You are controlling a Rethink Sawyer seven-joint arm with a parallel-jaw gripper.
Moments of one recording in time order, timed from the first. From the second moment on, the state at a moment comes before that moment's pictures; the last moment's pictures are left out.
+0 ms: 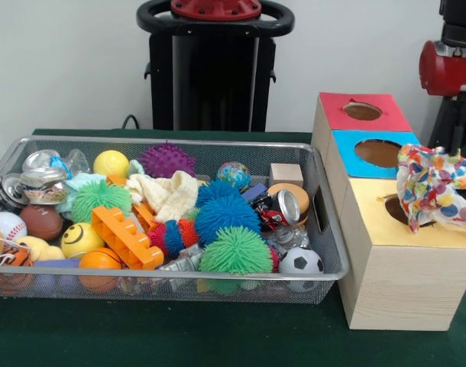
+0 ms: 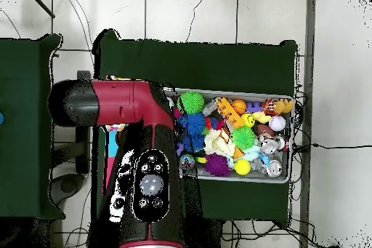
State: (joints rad) arm 0.12 -0.63 -0.07 1.34 0.10 0.71 1.88
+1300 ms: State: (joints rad) arm 0.18 -0.63 -0.15 1.33 0.10 0.84 1.88
